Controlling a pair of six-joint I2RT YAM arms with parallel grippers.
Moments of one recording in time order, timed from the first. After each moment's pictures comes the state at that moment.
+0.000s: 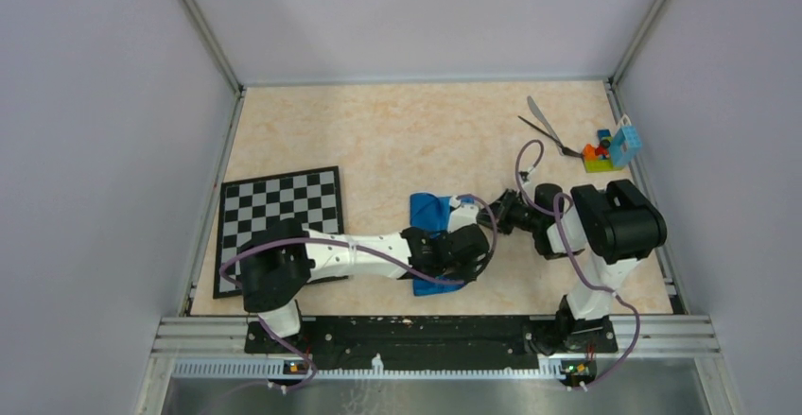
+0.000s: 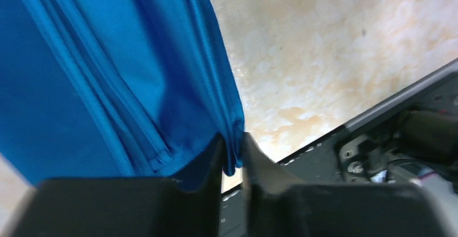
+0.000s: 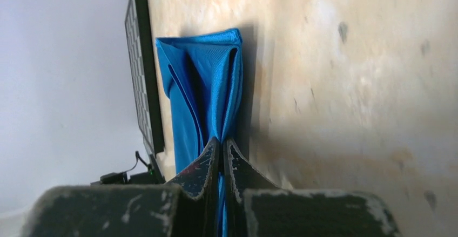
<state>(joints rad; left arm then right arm) -1.29 1.72 1.15 -0.36 -0.26 -0.96 0.17 1.79 0.32 0.98 -0.72 0.95</state>
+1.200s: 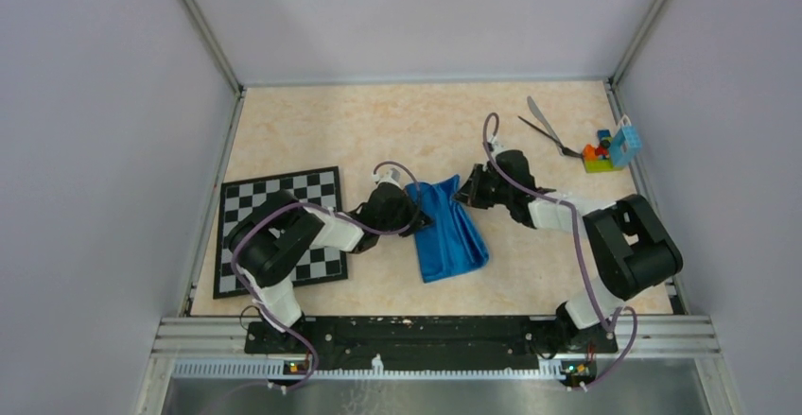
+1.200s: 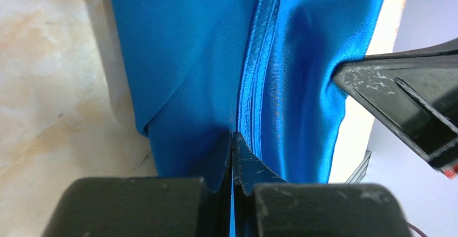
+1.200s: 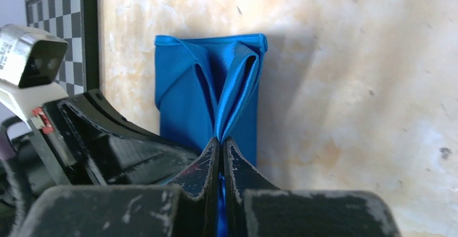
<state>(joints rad) -0.73 1.76 0.66 0.49 0.11 -1.10 0.39 1.59 0.65 0.32 -0.39 0.62</state>
